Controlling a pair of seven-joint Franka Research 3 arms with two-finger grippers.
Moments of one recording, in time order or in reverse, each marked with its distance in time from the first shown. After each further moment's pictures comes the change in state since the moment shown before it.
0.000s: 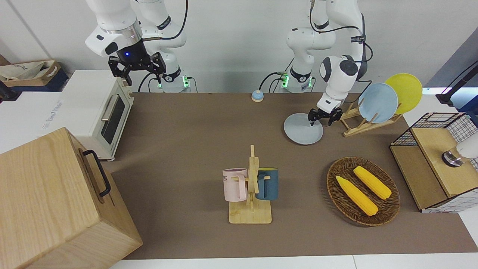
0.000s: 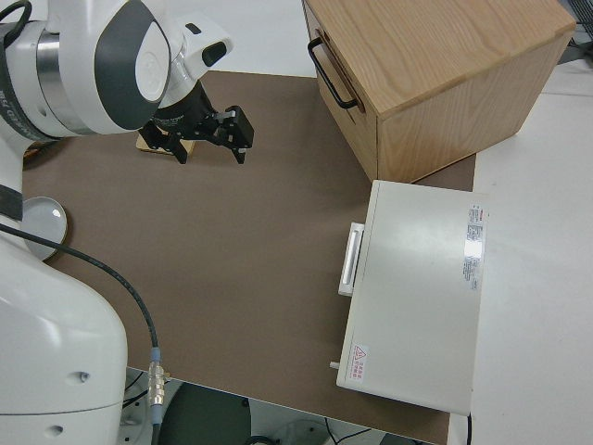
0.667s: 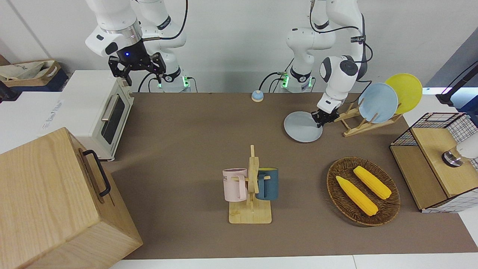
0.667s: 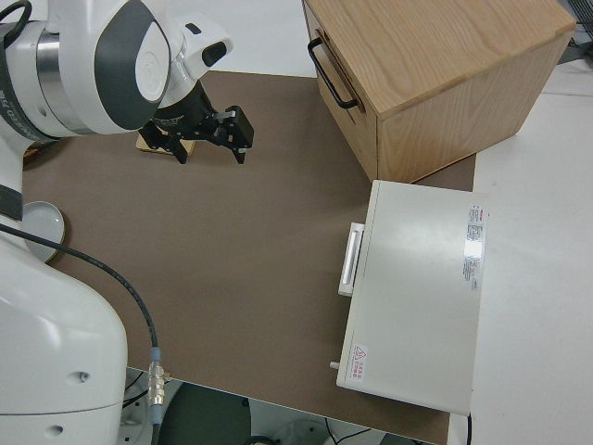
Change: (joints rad) left arm 0.003 0.000 -0.004 0.003 -0.003 0.005 -0.009; right arm 0.000 0.000 0.000 0.000 0.000 0.000 0.000
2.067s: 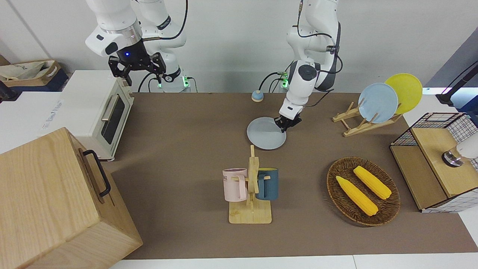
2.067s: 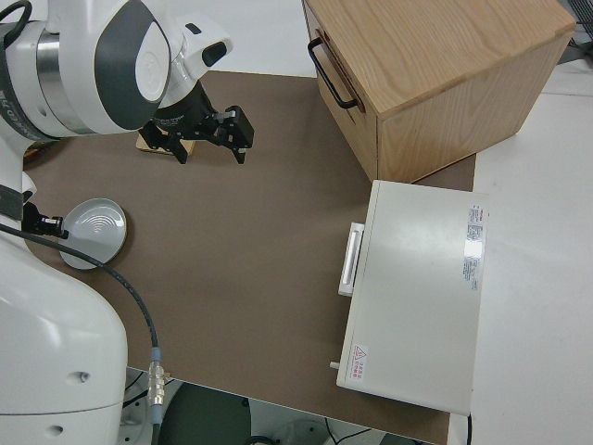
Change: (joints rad) left arm -0.359 0.160 -0.039 0.174 -0.115 0.009 -0.481; right arm 0.000 0.000 0.000 0.000 0.000 0.000 0.000
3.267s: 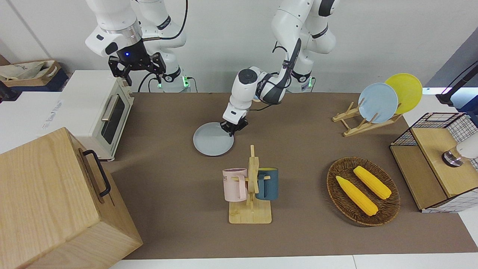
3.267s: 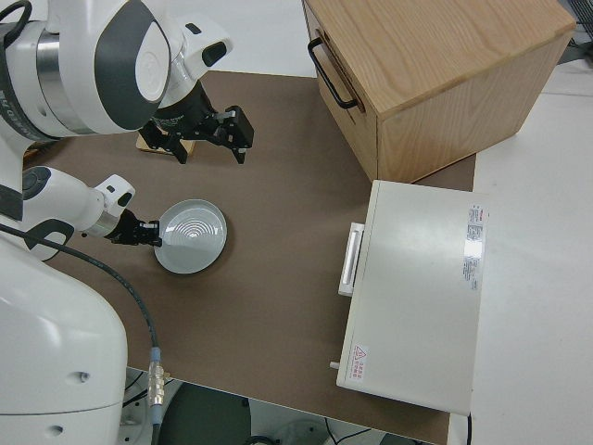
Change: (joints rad) left arm -0.172 0.346 -0.185 0.438 0.002 -0.003 -0.464; right arm 0.000 0.000 0.000 0.000 0.000 0.000 0.000
